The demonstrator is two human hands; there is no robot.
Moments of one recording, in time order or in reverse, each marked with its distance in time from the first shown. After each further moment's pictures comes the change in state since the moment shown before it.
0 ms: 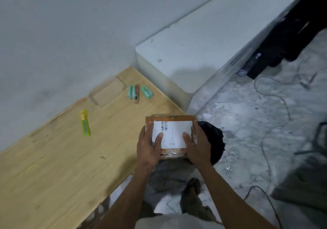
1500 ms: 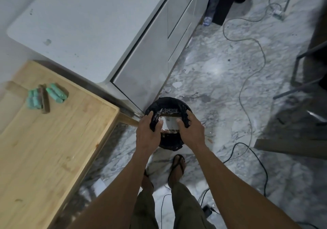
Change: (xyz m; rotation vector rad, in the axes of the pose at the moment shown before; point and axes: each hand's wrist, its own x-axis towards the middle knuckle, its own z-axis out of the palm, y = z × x) left_hand 0.025 0.065 0.240 0.145 -0.426 -0.164; right_hand 0.103 0.157 -0.125 -0.013 -0.017 0.448
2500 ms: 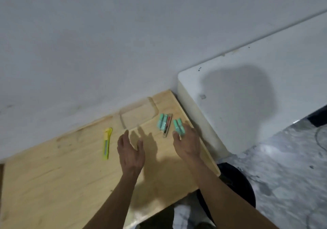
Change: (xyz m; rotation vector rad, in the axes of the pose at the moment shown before) left_hand 0.010 -0.163 -0.325 -0.178 0.787 -0.391; right_hand -0.051 -0.278 0.295 -0.425 -0.271 -0.520
